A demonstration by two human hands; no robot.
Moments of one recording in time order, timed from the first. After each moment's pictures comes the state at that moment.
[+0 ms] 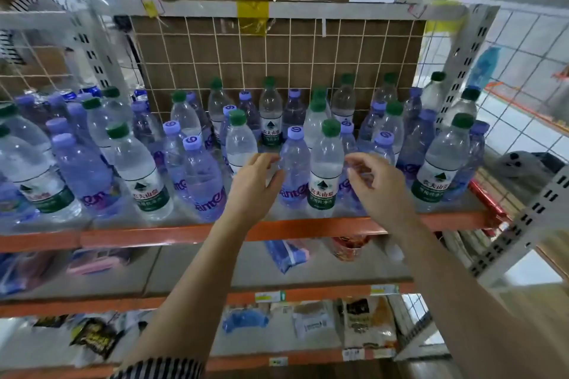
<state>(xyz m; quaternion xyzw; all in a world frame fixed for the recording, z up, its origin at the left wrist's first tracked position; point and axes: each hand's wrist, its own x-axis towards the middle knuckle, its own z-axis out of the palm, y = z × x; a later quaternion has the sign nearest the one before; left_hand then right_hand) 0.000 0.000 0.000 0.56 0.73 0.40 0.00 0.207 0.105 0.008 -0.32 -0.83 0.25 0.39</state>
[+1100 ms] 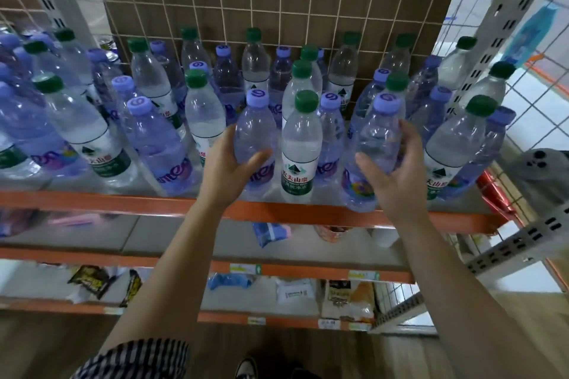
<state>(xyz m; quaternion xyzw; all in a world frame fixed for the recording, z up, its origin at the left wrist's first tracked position) 0.003 0.047 -0.047 0.43 0.73 0.53 0.03 0.244 0.181 -0.028 -0.29 -0.74 0.37 0.49</state>
